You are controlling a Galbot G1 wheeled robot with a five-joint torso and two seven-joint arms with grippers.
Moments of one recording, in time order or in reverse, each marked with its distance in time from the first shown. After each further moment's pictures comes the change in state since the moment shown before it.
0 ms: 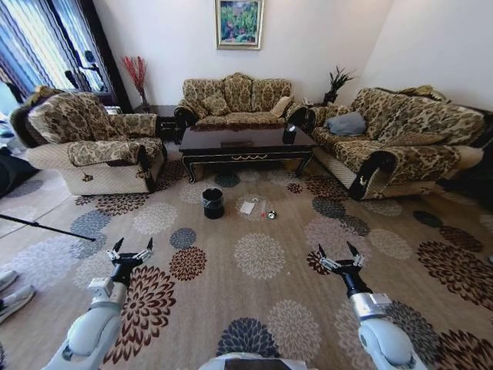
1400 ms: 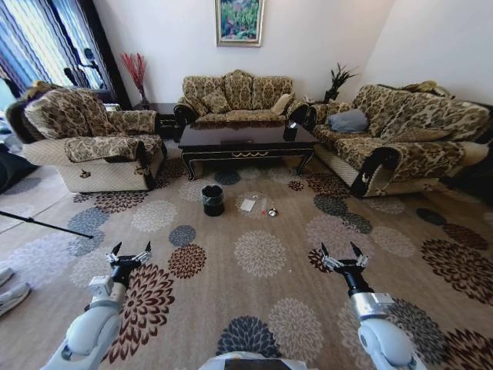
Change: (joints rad) left arm 0.005 -0.004 -0.017 -0.020 -0.011 0.084 0.005; right arm 0.006 -0.009 -0.006 0.000 -0.016 0.000 0.014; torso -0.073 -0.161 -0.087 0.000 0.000
